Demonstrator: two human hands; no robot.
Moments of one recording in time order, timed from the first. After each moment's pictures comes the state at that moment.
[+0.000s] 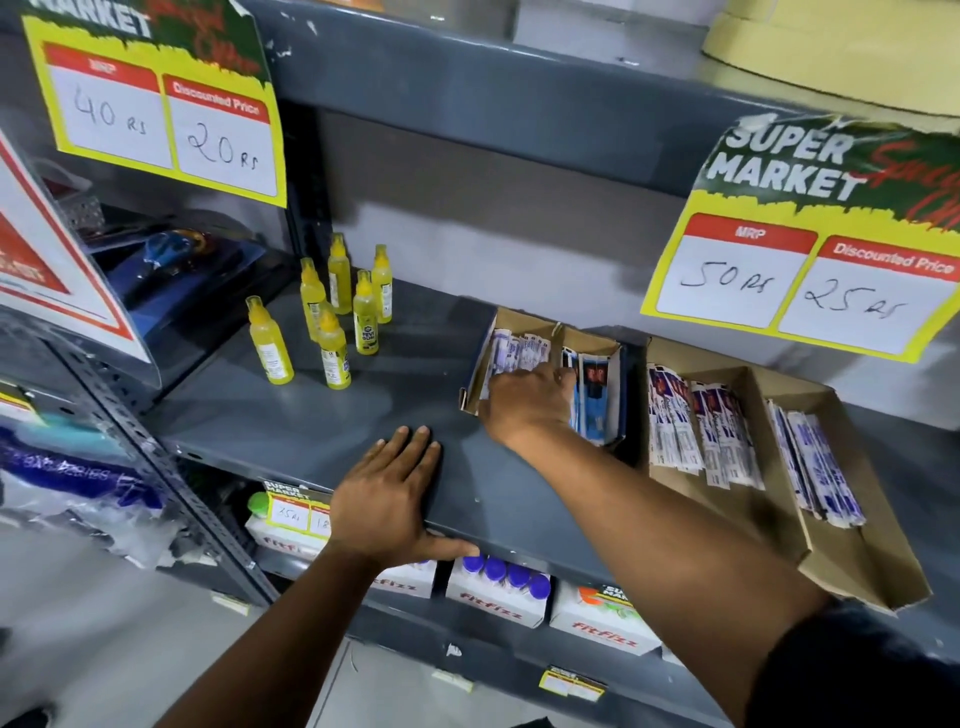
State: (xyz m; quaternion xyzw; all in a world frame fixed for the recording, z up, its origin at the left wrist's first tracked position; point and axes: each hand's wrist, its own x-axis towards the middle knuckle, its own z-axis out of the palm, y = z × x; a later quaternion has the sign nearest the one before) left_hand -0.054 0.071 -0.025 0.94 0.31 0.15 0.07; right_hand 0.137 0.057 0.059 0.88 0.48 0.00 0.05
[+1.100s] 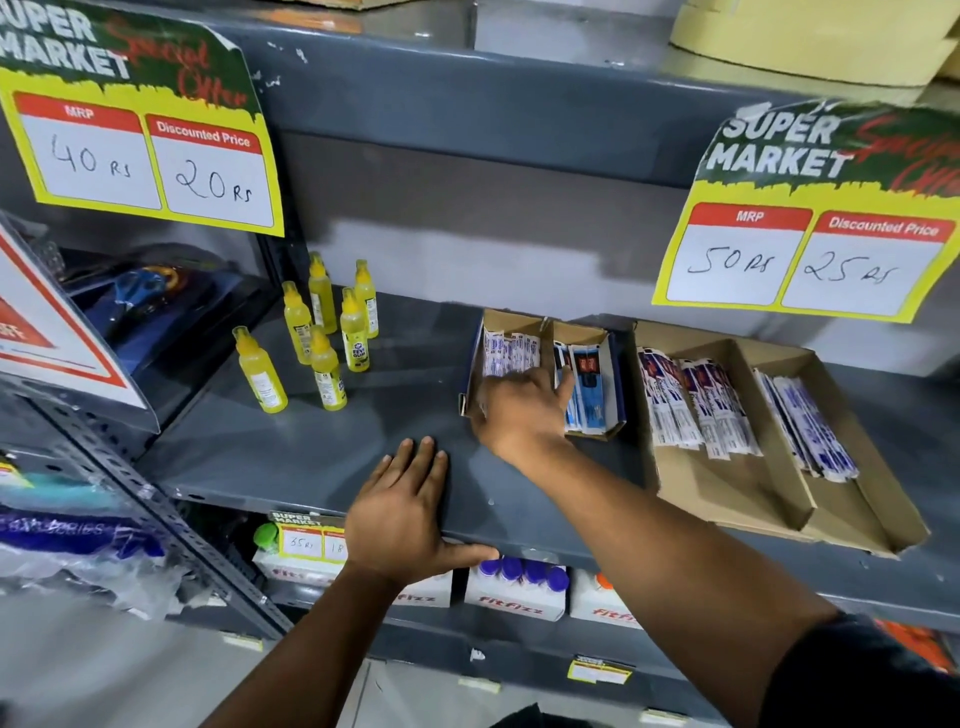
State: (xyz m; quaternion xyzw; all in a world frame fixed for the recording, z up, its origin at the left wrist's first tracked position) left_hand -0.054 0.073 -0.027 0.94 0.30 0.13 0.09; right_hand 0.116 0.045 0.057 0.88 0.46 0.02 -0.07
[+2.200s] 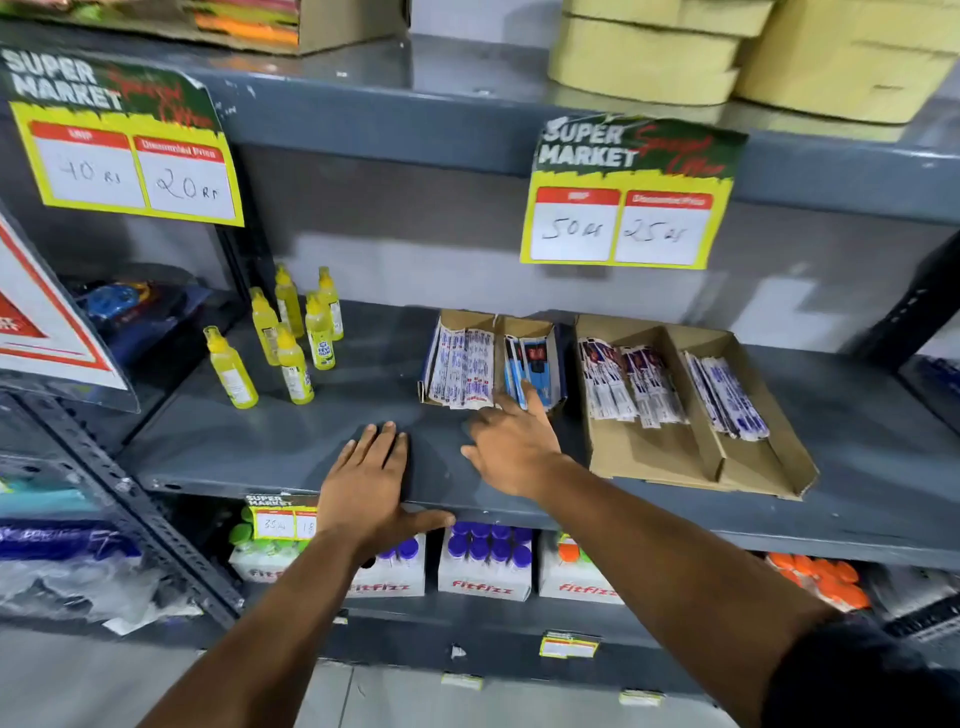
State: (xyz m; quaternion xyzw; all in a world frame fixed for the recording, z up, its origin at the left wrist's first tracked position) left_hand -0.053 0.070 -0.018 0.95 0.31 0.05 0.01; right_hand 0.122 -0.039 0.043 0.79 0.61 0.09 0.07
